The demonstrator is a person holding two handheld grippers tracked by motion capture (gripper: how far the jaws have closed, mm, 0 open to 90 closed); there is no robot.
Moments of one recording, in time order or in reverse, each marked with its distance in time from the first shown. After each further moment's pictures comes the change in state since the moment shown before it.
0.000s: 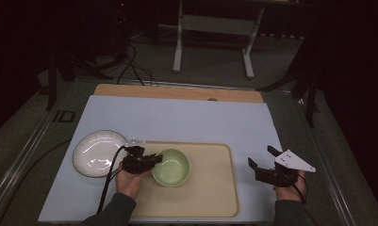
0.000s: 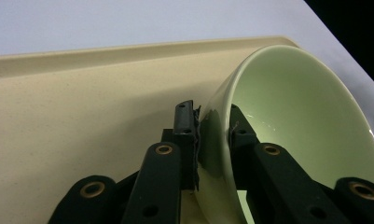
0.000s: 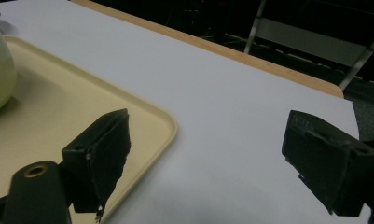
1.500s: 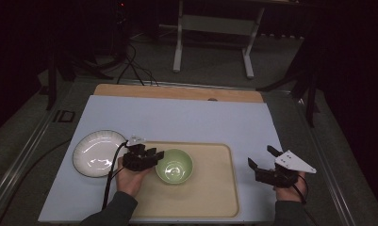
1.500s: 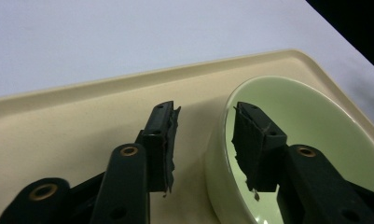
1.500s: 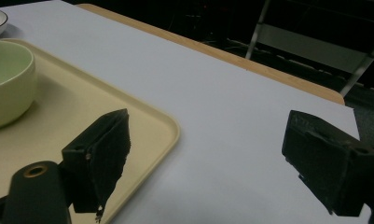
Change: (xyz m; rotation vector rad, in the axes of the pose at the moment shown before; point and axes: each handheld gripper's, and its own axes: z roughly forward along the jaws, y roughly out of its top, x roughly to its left) left arm -0.004 0.010 -0.006 -0.053 0.073 0.075; right arm 0.002 0.001 -0.002 -0.018 0.009 -0.014
